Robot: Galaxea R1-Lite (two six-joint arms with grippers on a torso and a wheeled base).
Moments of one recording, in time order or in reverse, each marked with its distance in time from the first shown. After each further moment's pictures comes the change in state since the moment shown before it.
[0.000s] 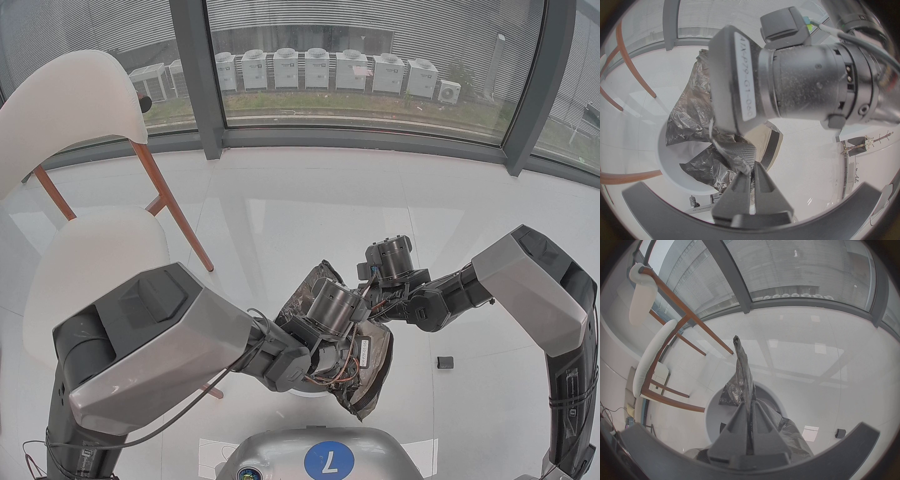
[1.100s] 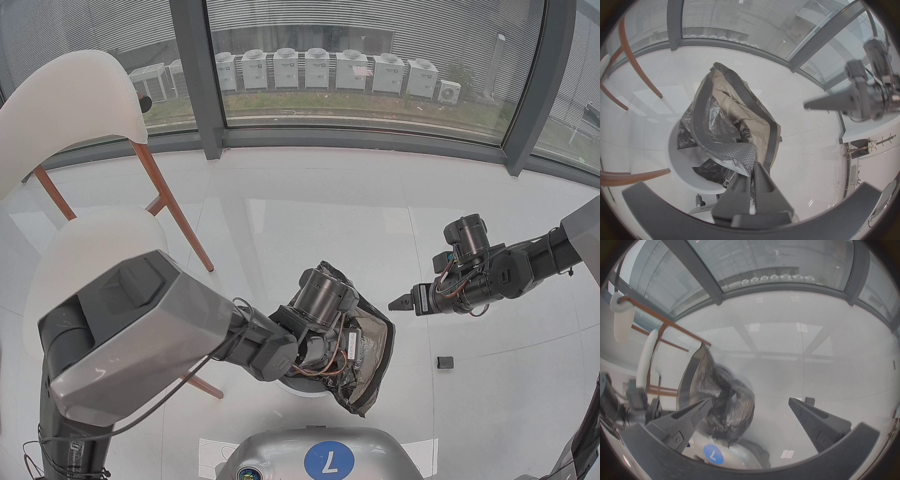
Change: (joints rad) left arm 0.033 -0.039 0.016 0.046 0.013 0.002; right arm -0.199 -0.317 0.232 0.322 0.050 0.000
